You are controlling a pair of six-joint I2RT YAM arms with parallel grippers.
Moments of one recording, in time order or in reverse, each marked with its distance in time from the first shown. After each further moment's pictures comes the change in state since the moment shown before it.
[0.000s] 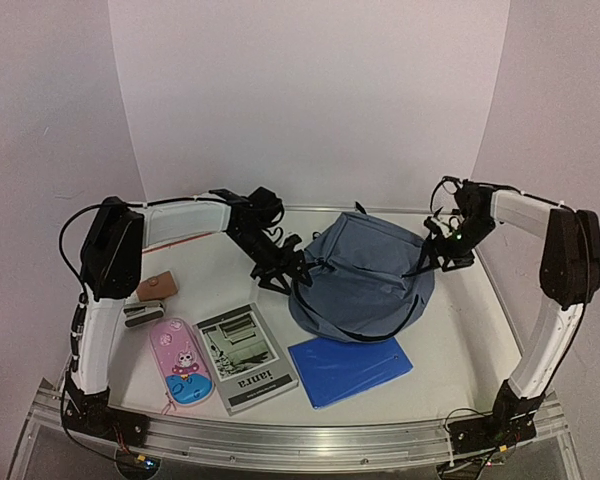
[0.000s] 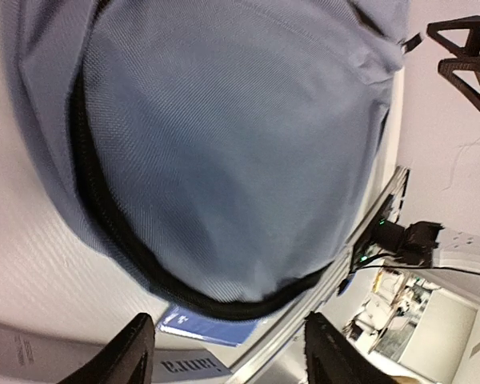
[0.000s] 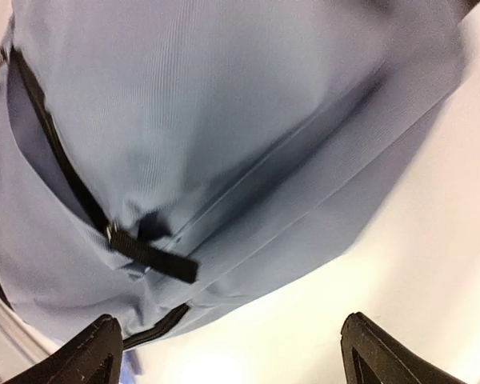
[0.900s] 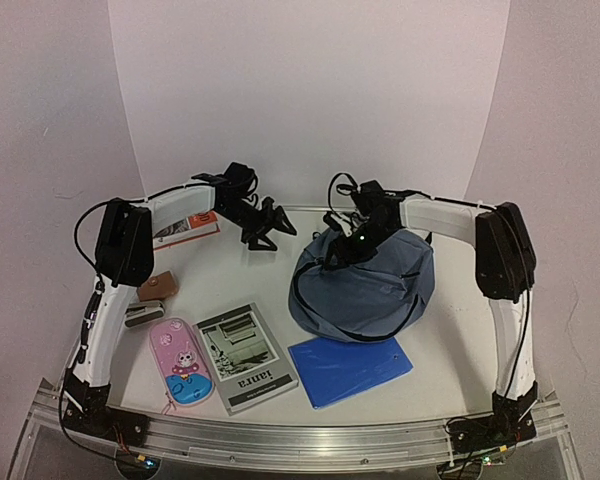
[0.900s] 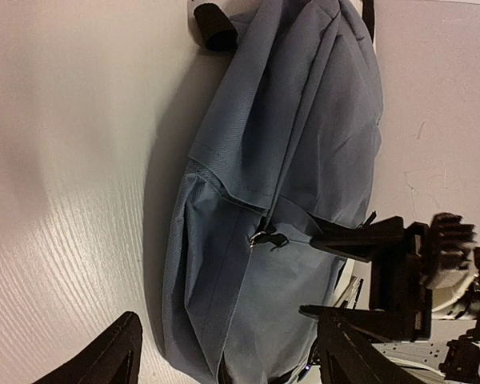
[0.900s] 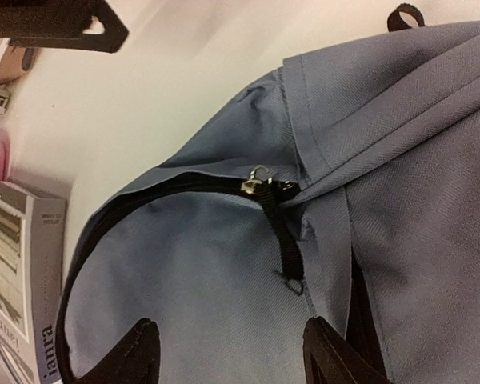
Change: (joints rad) left arm 0.199 0.231 0.338 0.089 0.006 -0.134; right arm 0.465 0.310 0.282 0.263 -0.039 0.205
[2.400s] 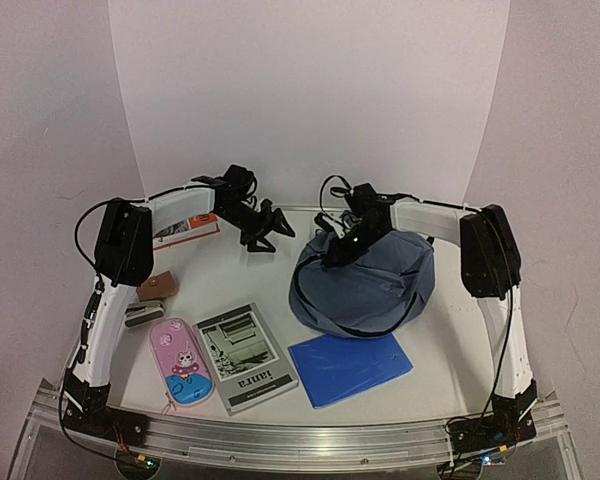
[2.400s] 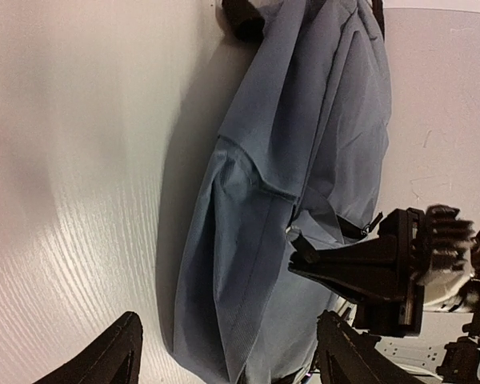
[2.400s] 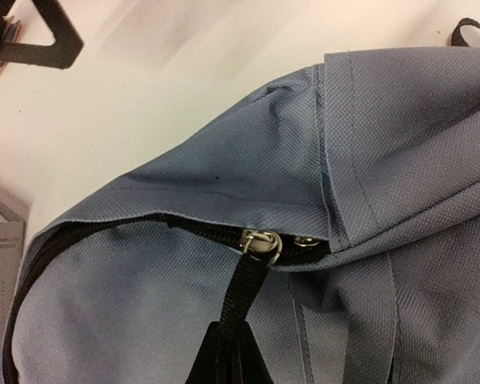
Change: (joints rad) left arm 0.000 -0.002 -0.031 0.030 -0.023 -0.013; right arm 0.000 0.155 0.130 0.030 -0.019 -0.099
